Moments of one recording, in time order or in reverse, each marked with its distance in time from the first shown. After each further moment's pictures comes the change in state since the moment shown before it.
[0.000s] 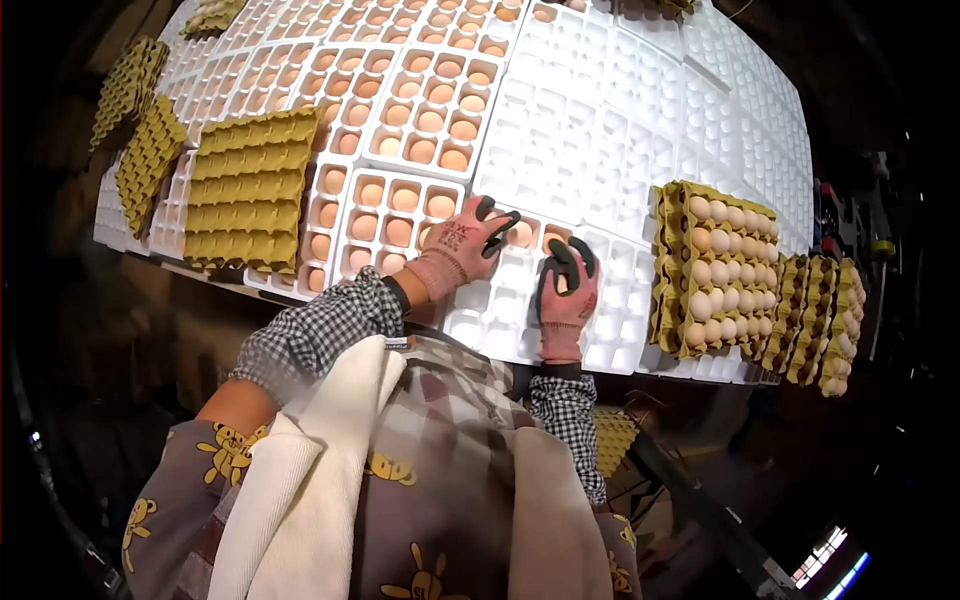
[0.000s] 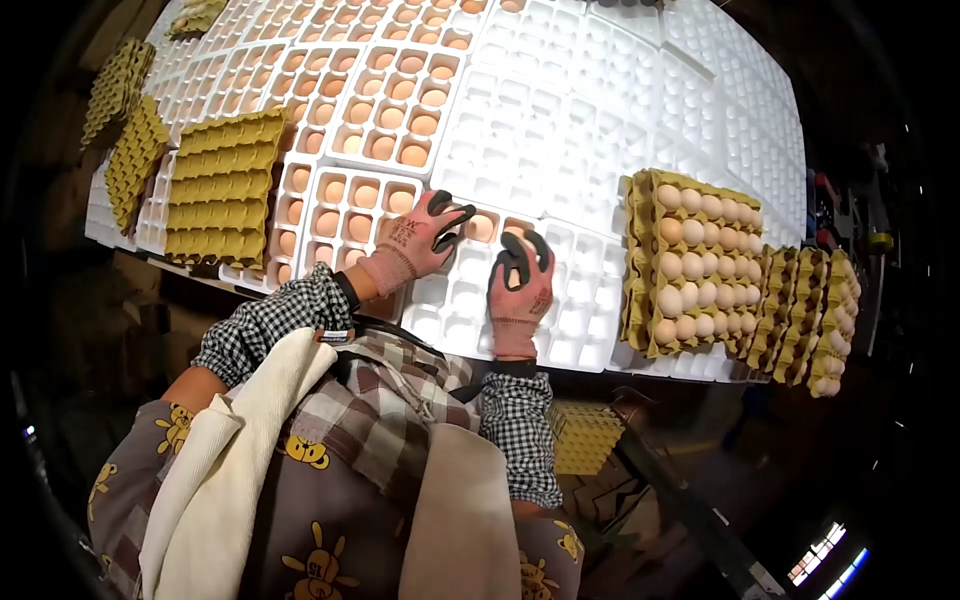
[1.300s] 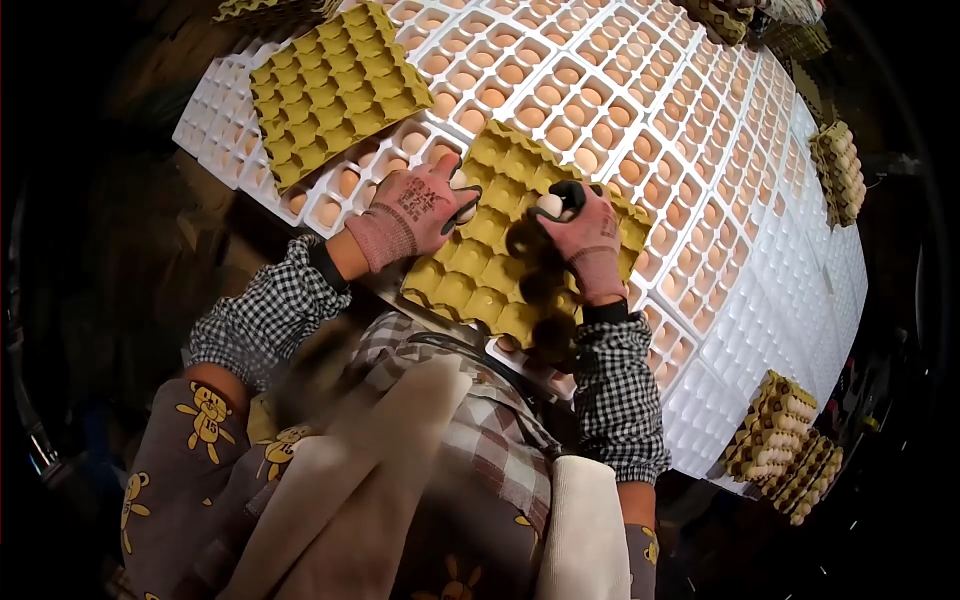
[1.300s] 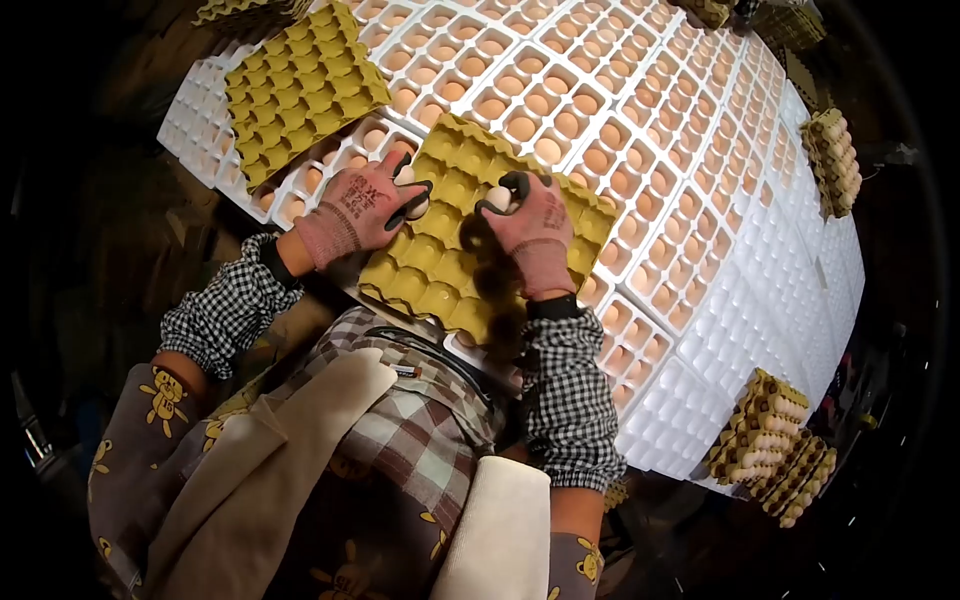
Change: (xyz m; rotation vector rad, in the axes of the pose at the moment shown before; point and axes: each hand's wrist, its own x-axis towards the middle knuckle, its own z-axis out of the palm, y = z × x) left_hand -0.168 -0.345 -0.362 0.581 -0.122 -0.215; right_hand 0.055 -0.340 0.373 -0.225 -0.623 -0.273
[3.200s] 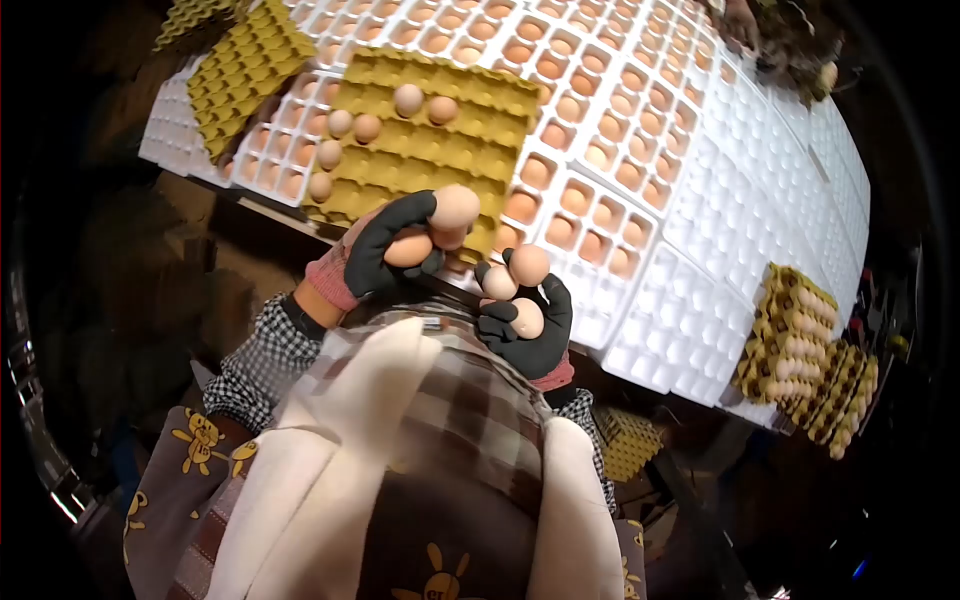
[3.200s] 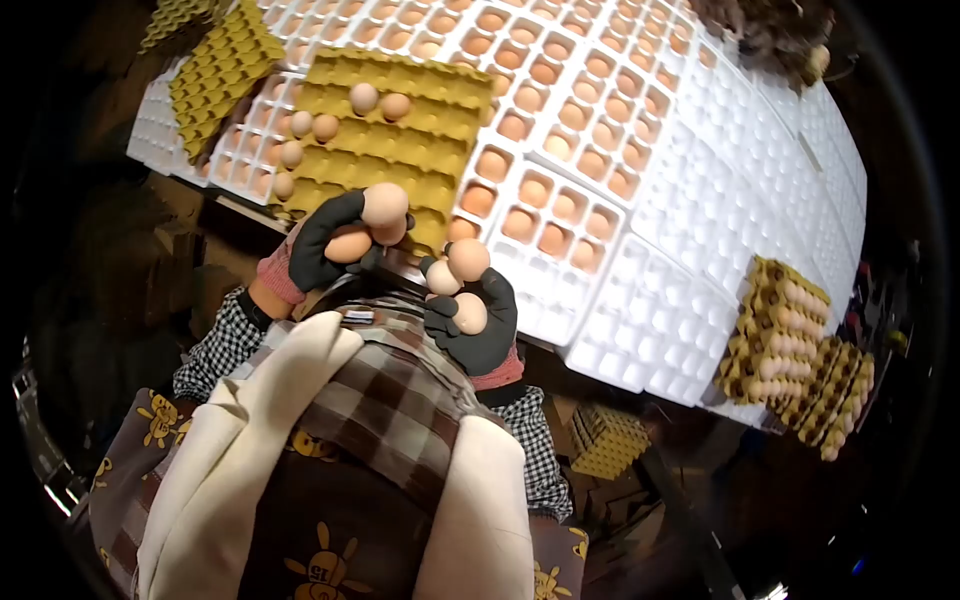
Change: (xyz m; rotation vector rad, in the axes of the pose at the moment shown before) left_hand -0.056 0.191 0.036 -1.902 -0.145 -0.023; right_hand -0.270 0.101 -0.029 2.437 -0.329 0.652
